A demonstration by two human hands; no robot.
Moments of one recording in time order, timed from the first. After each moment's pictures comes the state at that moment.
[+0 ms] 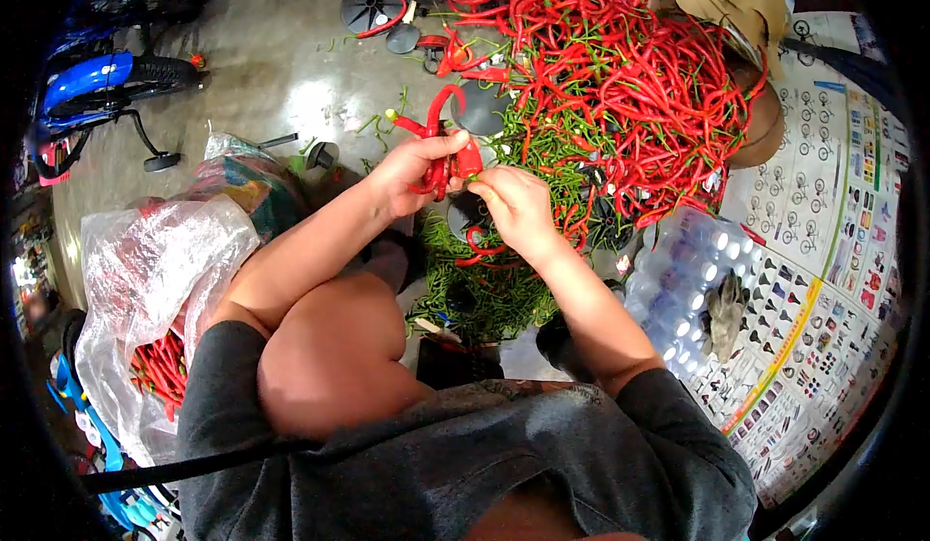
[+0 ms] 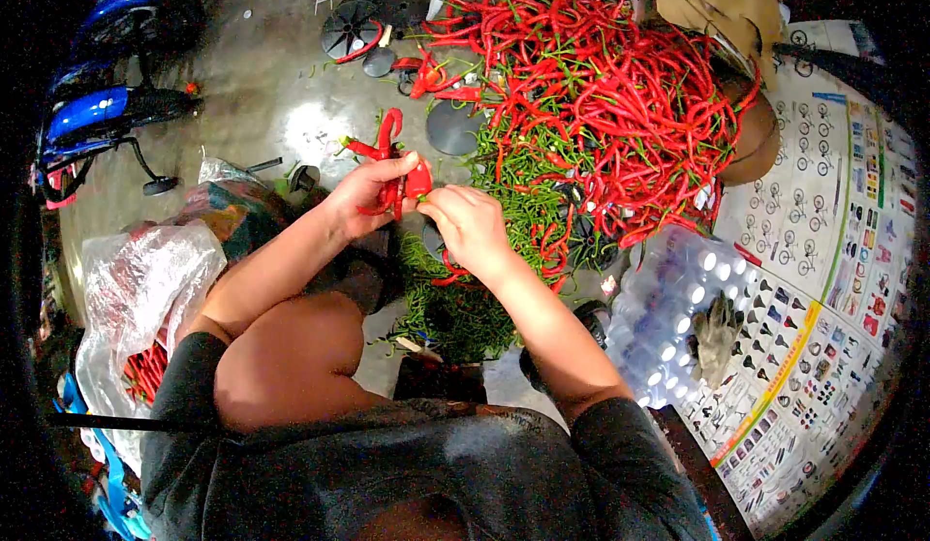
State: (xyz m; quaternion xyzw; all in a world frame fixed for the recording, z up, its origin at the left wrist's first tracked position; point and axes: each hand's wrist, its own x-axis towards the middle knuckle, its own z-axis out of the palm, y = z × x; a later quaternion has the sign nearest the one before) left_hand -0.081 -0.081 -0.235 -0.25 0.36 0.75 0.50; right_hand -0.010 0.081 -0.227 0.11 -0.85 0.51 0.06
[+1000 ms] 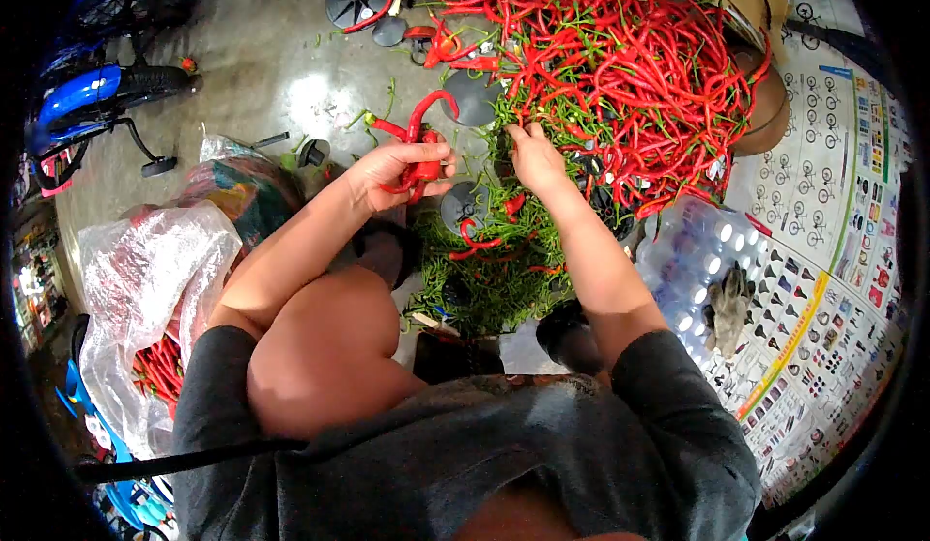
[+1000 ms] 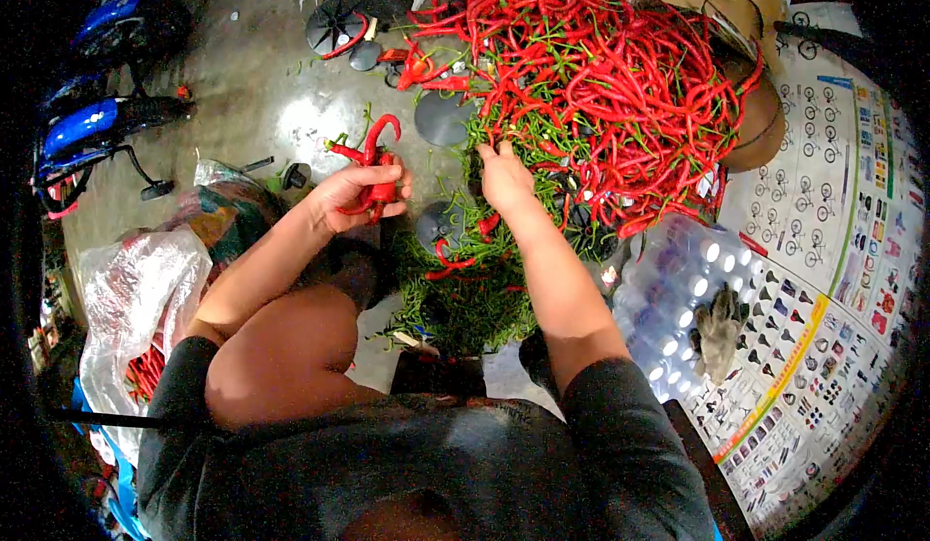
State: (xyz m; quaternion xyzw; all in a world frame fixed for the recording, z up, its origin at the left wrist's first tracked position) left_hand -0.082 -0.089 -0.243 -0.26 0.34 0.72 0.55; right_hand -0.026 0.140 -0.336 -0.05 -0.96 0.23 -0.18
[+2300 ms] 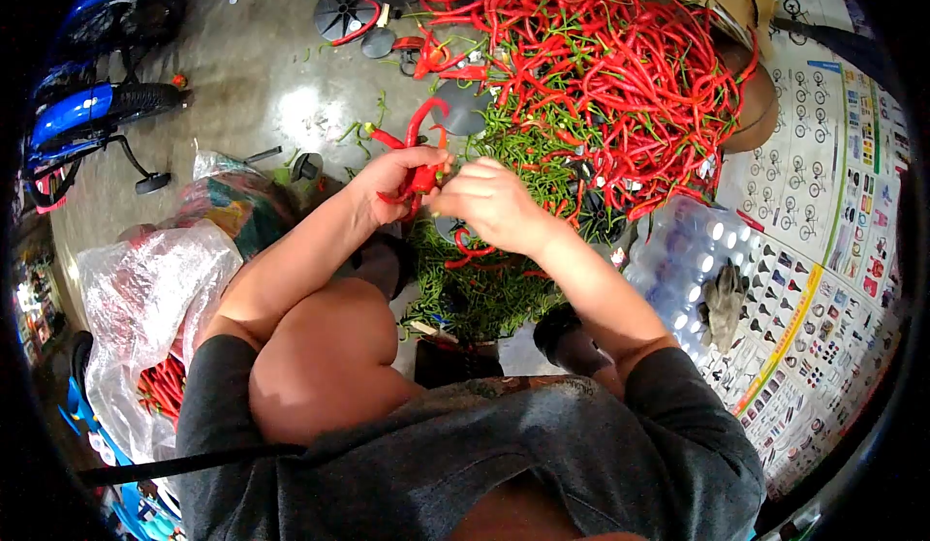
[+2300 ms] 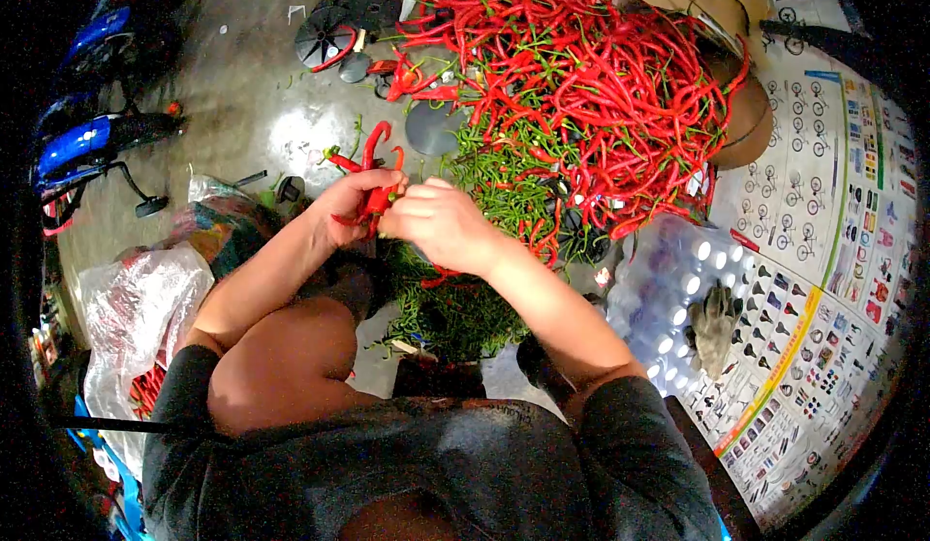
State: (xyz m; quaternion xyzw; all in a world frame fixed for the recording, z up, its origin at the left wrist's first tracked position) left_hand -0.084 -0.080 -0.252 -0.32 0.33 0.70 0.54; right_hand -0.032 0.099 -0.219 0.31 -0.81 0.51 -0.01
